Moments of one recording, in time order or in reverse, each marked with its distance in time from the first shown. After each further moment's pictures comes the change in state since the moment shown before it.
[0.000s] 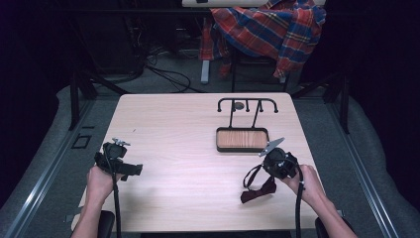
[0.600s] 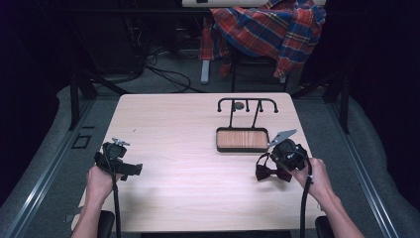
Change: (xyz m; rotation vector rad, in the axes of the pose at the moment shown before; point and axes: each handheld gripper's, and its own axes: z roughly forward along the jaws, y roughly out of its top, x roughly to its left) left arm 0.000 0.000 -0.001 -0.014 0.002 0.002; right arm -0.020 0.001 -0.025 -0.086 -0.083 0.046
